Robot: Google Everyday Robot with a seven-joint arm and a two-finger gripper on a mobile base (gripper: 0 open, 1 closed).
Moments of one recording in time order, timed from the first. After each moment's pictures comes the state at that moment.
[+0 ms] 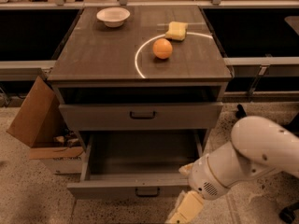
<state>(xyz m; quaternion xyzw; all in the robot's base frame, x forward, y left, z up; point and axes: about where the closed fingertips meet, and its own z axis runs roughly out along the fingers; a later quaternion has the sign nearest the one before) 0.328 -0.069 0.684 -0.49 0.80 0.32 0.13</state>
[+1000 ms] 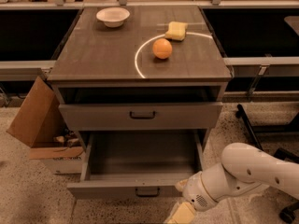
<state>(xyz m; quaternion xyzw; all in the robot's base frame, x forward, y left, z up) 0.328 -0.061 0.587 -0.44 0.81 0.37 0.12</state>
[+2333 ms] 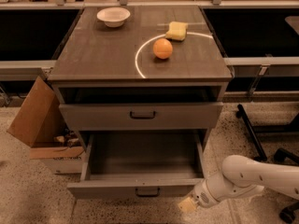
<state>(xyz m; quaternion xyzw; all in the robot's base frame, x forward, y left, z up) 0.375 -0.124 0.445 -0.34 0.88 0.33 0.08</state>
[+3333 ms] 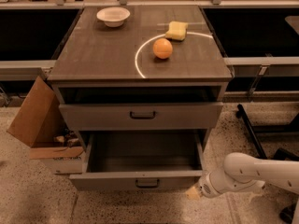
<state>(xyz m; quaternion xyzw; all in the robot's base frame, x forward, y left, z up) 0.434 -0.171 0.405 -0.28 0.92 0.25 0.11</state>
